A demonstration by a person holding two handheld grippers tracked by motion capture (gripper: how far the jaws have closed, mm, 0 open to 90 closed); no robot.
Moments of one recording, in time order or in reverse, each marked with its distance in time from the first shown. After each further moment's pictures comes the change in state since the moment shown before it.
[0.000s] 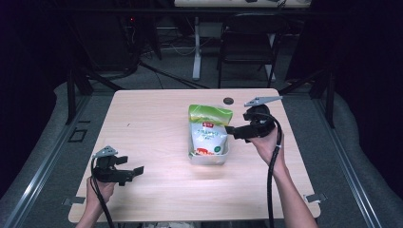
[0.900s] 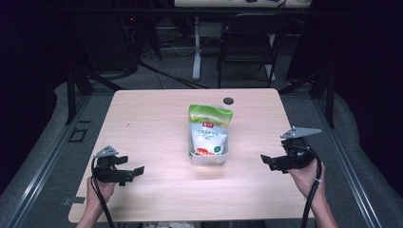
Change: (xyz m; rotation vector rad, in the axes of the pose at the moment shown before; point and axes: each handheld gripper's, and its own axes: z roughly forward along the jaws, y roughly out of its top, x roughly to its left) left arm -0.001 0.000 0.001 0.005 0.003 0.010; right arm -0.027 -0.095 -0.060 0.111 -0.151 0.020
